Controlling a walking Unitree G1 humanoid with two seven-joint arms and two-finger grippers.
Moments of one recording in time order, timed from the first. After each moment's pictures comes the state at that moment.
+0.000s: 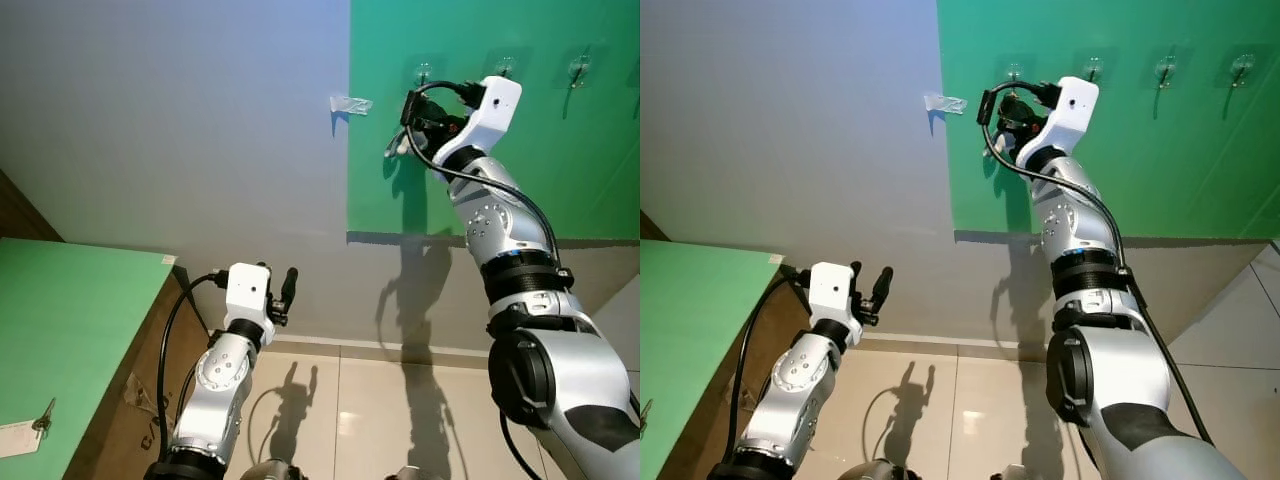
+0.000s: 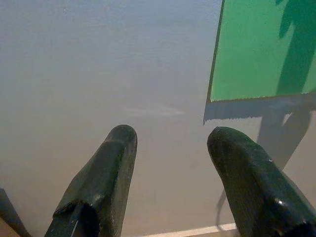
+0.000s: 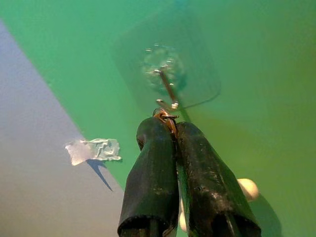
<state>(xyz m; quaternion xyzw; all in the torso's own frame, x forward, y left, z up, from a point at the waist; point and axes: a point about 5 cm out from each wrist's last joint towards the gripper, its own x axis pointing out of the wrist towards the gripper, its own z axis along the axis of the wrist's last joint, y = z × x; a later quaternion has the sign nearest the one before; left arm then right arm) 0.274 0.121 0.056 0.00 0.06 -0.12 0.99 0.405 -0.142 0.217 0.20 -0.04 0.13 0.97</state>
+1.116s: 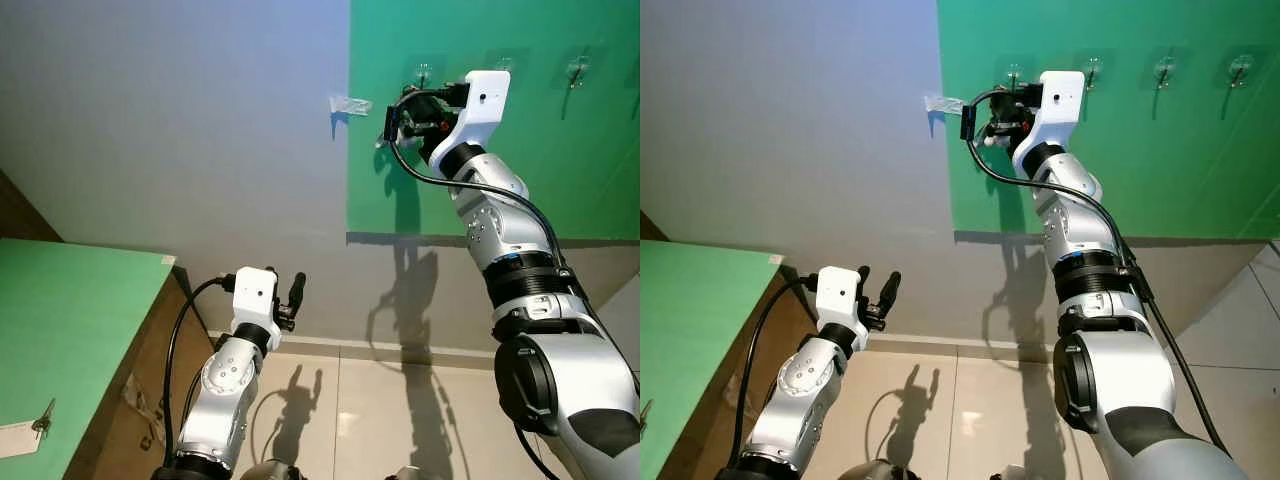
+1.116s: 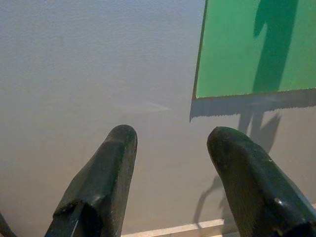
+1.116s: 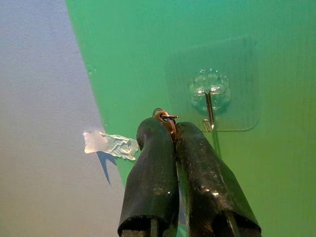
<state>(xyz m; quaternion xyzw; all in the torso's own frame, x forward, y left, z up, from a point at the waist) 0.270 0.111 0.055 -0.01 0.06 -0.14 0.99 0.401 -0.137 0.226 0.07 -0.08 0.16 0.98</state>
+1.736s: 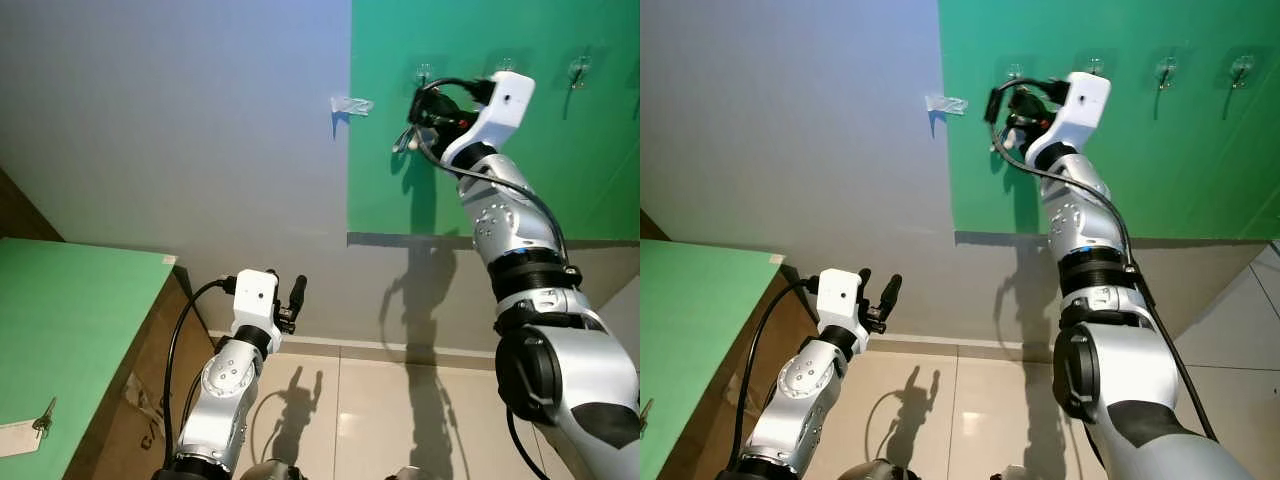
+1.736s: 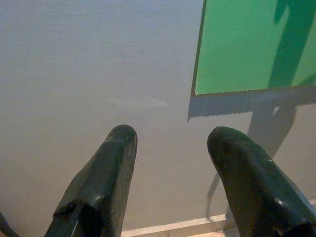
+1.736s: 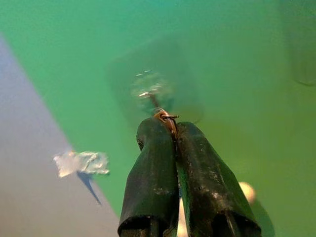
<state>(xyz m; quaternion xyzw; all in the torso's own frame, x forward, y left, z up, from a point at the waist) 0.268 0.111 0.052 -0.01 0.07 -0.14 0.99 0.407 -0.154 0.223 0.18 -0.06 0.11 0.97</state>
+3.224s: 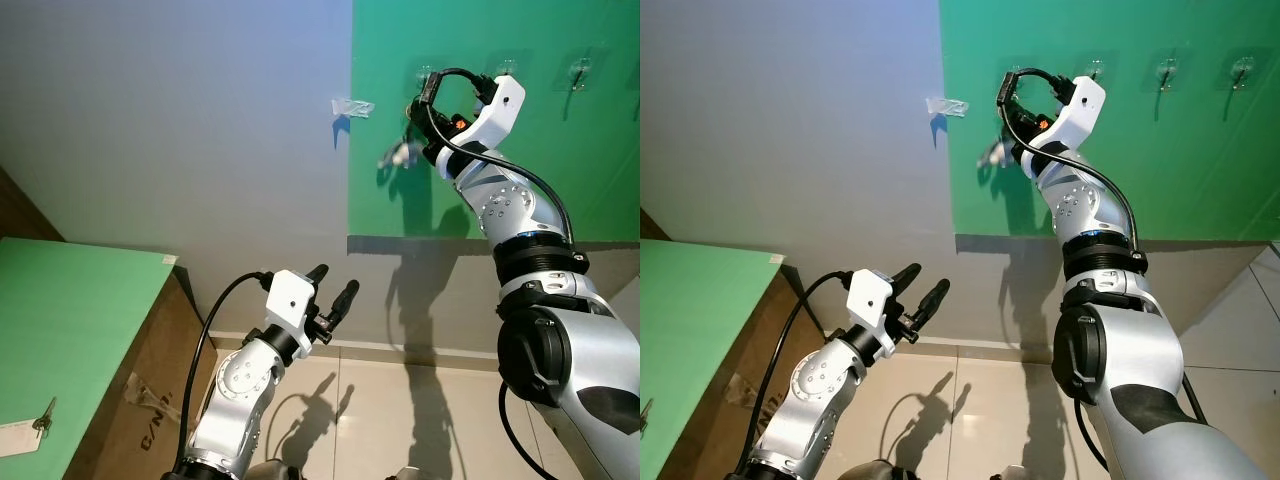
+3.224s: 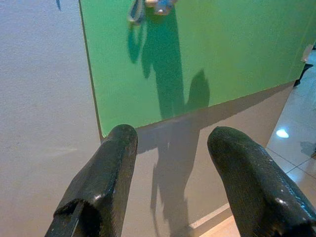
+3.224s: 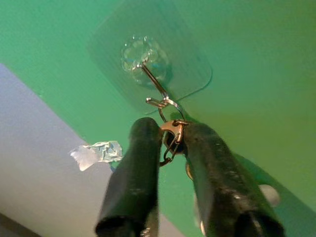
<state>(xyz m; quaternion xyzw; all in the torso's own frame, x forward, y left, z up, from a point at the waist) 0.256 0.073 0.075 -0.02 -0.01 -0.31 0.95 0.412 -0.150 0.220 0.27 0.01 0.14 0.95</state>
